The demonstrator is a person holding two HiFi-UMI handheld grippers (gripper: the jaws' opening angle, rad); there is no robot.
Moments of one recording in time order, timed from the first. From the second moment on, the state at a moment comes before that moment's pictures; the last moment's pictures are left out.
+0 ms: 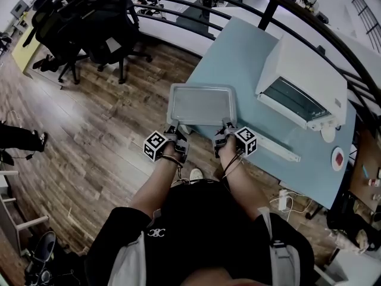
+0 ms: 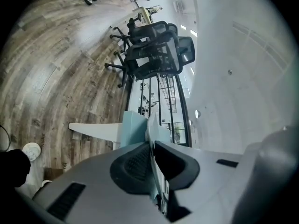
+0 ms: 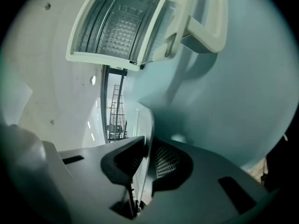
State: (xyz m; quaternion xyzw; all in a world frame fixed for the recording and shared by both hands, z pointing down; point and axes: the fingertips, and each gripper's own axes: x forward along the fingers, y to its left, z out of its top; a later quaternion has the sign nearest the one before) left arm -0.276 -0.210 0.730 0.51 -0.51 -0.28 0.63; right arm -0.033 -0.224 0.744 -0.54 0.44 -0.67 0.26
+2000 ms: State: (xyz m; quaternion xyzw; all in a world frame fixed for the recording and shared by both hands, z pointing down) left arm -0.157 -0.221 0.556 0.82 -0.55 0.10 0.14; right arm 0.043 -0.195 0.564 -0.69 0.70 -0.19 0.00
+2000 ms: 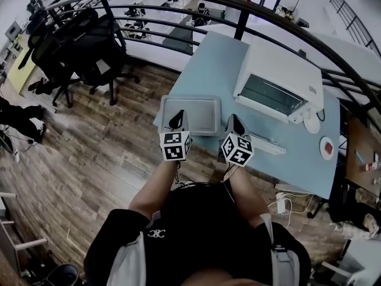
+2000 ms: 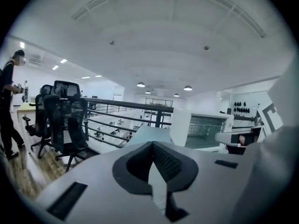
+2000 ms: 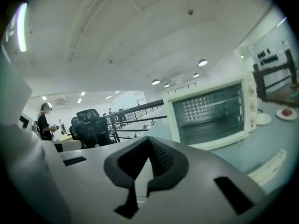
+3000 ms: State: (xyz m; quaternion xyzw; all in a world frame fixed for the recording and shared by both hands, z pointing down) left arm 0.117 -0.217 0.517 0.92 -0.35 0.06 0.12; right arm 0.273 -0.134 0.519 -0.81 0.57 -0.10 0.03
